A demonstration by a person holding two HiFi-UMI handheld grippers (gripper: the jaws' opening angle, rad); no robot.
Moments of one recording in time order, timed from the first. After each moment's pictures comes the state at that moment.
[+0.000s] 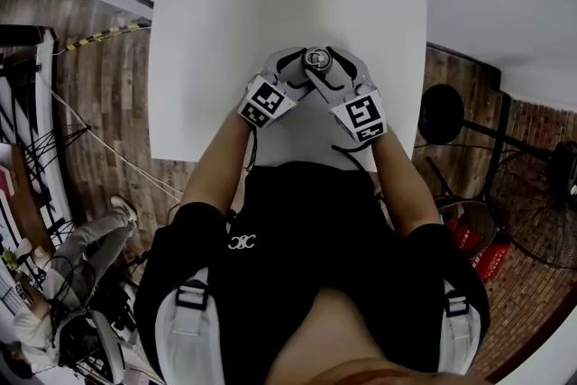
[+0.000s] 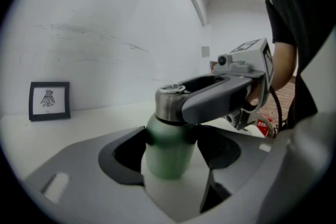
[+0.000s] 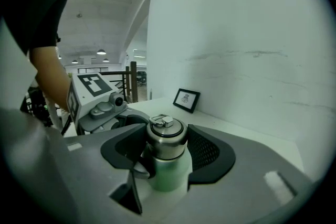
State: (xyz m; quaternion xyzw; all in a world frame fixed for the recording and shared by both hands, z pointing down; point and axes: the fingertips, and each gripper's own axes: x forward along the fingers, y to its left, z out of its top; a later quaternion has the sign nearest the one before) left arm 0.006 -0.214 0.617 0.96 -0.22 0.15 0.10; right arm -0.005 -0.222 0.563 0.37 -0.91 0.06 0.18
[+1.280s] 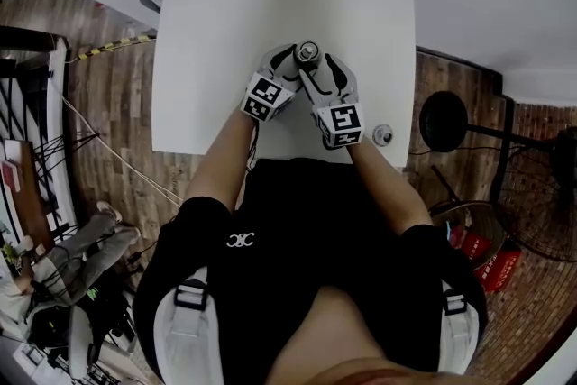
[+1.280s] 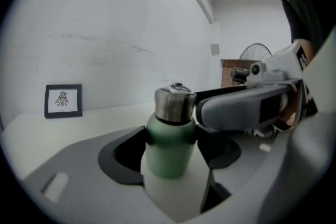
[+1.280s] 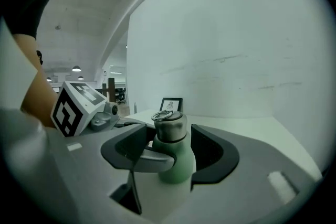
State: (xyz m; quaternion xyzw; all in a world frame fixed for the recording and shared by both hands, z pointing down) left arm 0.008 -0.211 0.622 0.94 -0.30 0.16 0.10; right arm 0.019 -0.189 0.565 0.49 -0.86 0.10 0.07
